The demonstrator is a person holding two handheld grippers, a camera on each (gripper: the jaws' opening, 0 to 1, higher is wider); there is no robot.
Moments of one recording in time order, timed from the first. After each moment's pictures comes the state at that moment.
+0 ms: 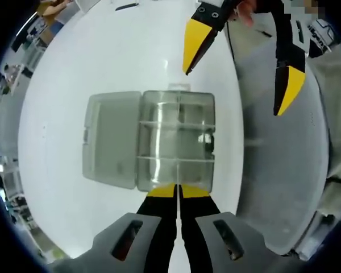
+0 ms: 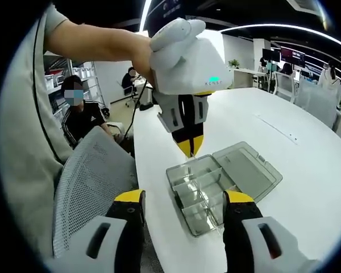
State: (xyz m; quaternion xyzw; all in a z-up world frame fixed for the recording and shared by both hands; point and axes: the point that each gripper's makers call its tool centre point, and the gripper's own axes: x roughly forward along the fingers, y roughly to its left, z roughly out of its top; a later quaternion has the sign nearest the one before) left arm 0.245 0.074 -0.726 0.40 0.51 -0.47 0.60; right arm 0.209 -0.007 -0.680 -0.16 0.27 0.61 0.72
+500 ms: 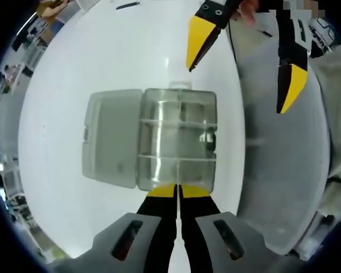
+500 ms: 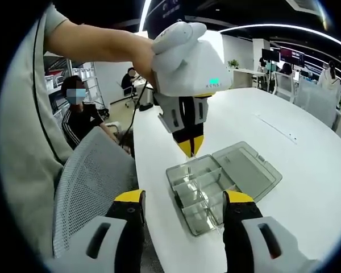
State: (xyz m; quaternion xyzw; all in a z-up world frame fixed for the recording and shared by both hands) left arm 0.245 0.075 -0.729 0.40 0.51 -0.47 0.60; right arm 0.209 -0.008 -0.681 -0.16 0.27 0.61 0.73
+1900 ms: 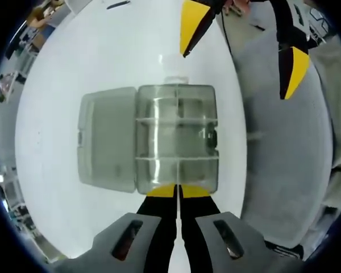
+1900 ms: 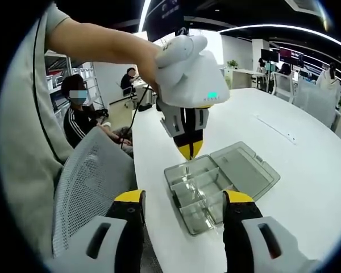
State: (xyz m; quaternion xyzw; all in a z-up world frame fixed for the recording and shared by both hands) left arm 0.247 0.076 -0.740 0.42 0.50 -0.49 0.58; right arm 0.213 -0.010 -0.679 -0.16 0.27 0.61 0.73
